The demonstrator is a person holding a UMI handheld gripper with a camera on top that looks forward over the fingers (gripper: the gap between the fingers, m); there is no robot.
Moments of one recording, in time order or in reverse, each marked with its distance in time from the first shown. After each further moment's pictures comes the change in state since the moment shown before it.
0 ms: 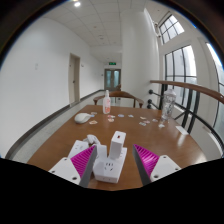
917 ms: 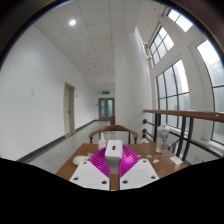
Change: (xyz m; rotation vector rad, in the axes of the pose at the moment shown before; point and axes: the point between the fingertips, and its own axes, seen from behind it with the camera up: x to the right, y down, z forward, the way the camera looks) arm 0.026 -0.166 -0.008 0.320 0.052 0.061
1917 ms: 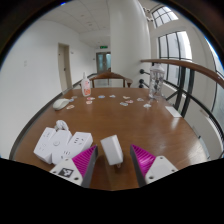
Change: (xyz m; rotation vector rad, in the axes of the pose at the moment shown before) arm 0.084 0.216 -0.030 -0.517 0.006 0.009
